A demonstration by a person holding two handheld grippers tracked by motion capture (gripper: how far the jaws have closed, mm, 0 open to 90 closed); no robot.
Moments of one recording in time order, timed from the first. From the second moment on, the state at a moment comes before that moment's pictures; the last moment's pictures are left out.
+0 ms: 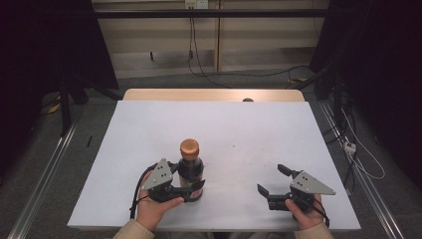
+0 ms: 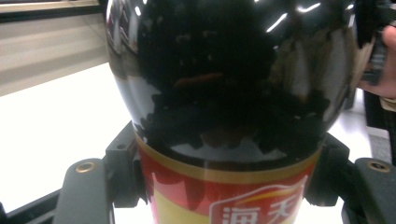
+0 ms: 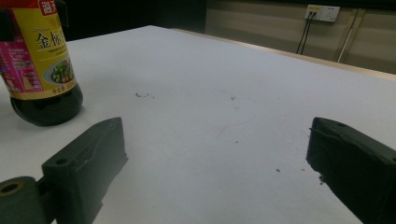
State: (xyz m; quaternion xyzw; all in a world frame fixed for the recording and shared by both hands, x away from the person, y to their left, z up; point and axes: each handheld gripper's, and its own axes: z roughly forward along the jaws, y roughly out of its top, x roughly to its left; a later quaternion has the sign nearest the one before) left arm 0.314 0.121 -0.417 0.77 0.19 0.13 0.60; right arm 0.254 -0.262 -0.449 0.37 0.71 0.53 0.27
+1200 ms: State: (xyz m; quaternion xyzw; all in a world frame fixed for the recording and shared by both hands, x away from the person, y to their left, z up) left arm 0.379 0.101 -0.389 0.75 0.23 0.16 0.60; right arm 0.255 -0.267 -0.447 0.38 0.70 0.53 0.28
